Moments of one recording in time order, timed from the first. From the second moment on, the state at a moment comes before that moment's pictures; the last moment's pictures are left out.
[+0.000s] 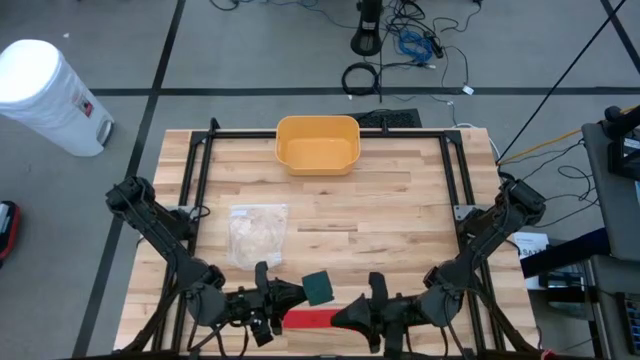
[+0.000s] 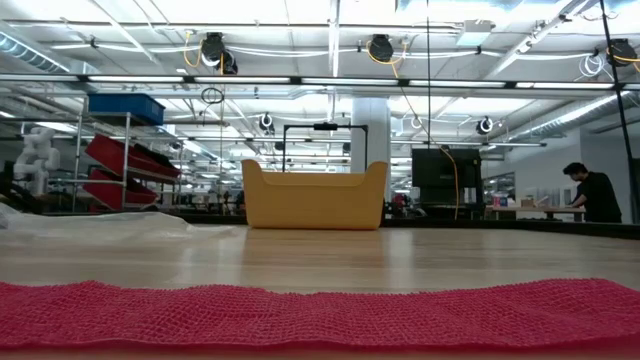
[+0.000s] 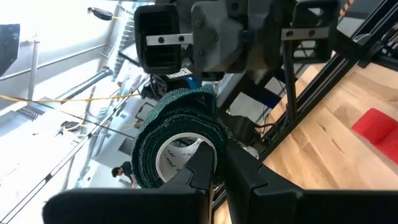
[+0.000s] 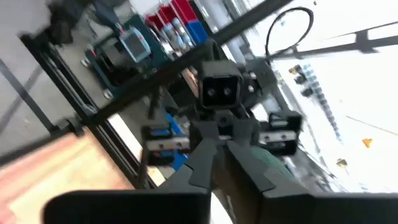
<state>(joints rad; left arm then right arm) -0.80 1.60 1.20 0.50 -0.93 1.12 0.75 1.68 1.29 0.52 0.65 -1.03</state>
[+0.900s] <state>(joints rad) -0.77 1.60 1.20 0.47 -0.81 1.03 0.72 1.68 1.29 0.53 0.71 -1.03</state>
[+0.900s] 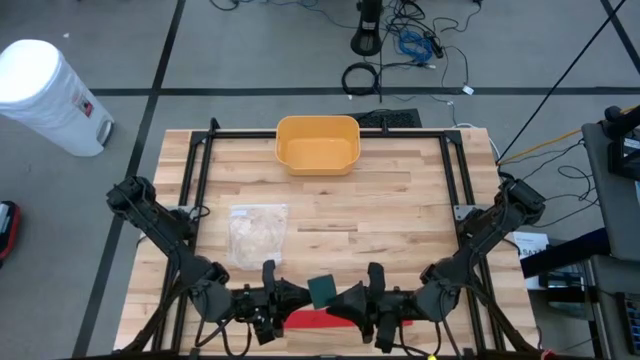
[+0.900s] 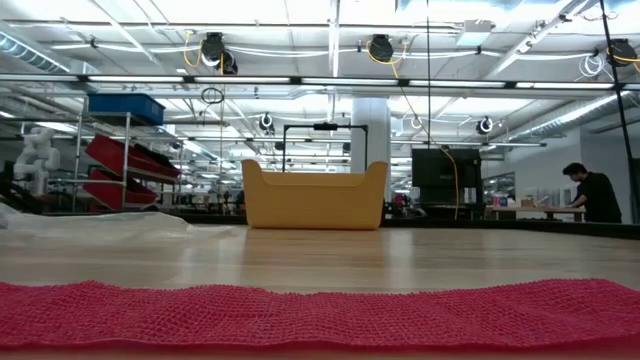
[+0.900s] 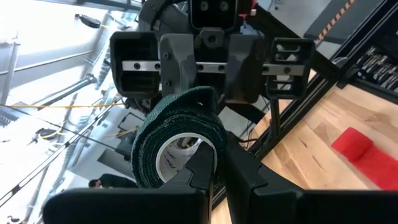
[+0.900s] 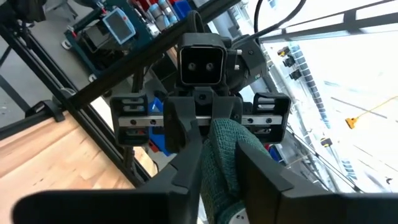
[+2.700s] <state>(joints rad) -0.77 1.60 1.20 0.47 -0.88 1.06 0.71 1.68 1.35 0.33 0.71 -0.82</state>
